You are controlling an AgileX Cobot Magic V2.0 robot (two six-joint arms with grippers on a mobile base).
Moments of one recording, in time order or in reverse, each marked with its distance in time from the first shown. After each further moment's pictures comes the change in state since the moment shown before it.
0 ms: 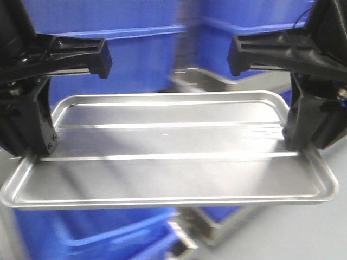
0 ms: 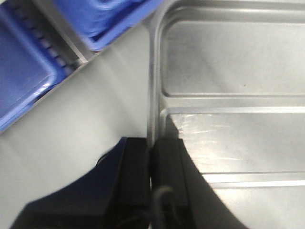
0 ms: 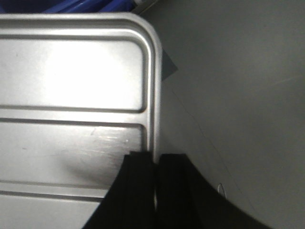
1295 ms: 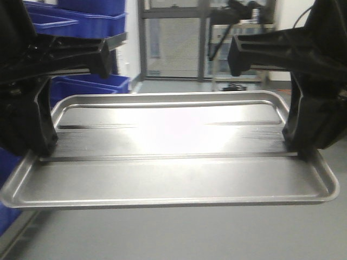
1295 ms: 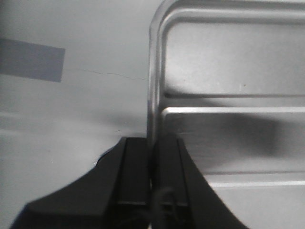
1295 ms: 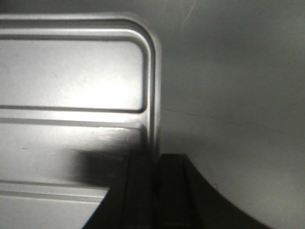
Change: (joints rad) left arm 0.000 0.000 0.000 0.000 0.000 0.000; right arm 0.000 0.000 0.000 0.000 0.000 0.000
